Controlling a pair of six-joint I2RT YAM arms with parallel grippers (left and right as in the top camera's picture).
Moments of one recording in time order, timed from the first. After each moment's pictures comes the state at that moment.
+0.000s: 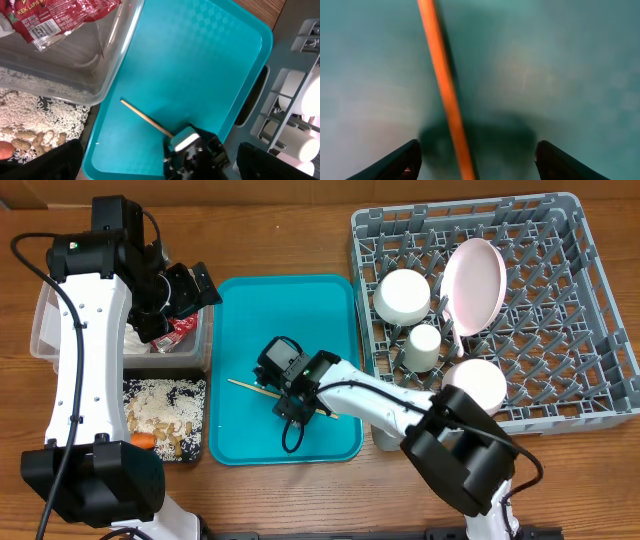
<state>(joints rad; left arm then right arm) 0.09 1.79 1.84 -1.39 0.27 -0.39 0.87 2.06 1.40 -0.67 0.02 -0.14</state>
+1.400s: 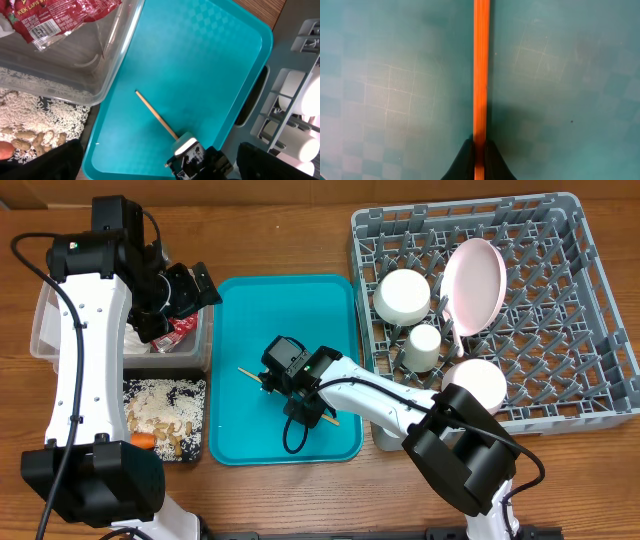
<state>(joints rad) 0.09 1.79 1.84 -1.39 0.27 -0.39 0.87 2.06 1.42 -0.79 -0.01 -0.19</state>
